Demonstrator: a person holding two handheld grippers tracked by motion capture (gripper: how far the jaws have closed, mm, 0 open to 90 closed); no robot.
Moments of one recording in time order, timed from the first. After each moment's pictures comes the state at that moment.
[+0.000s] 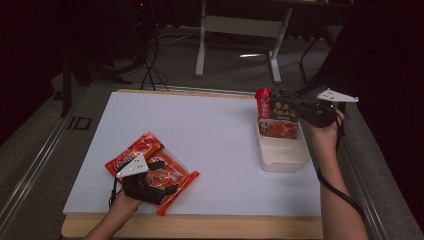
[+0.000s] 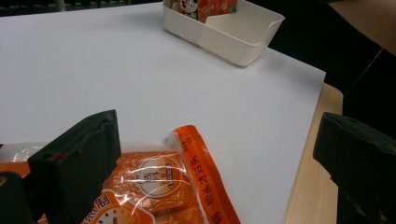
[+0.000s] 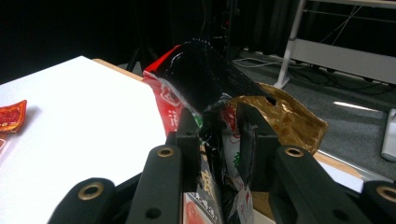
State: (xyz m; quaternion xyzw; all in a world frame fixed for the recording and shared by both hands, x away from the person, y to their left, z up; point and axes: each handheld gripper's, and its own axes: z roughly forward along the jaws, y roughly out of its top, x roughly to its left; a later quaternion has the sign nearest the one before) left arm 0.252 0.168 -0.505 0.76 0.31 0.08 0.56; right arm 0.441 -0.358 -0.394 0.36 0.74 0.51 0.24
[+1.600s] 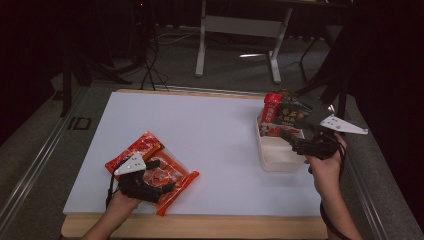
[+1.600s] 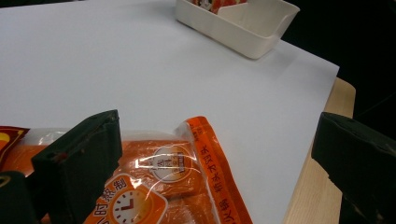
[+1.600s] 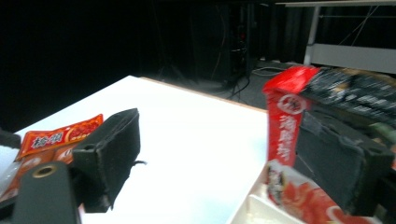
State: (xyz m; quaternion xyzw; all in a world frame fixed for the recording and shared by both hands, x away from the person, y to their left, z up) left arm 0.251 0.175 -0.495 0.77 0.33 0.08 0.54; right arm 0.332 -0.319 -0.383 0.37 0.71 0.56 0.21
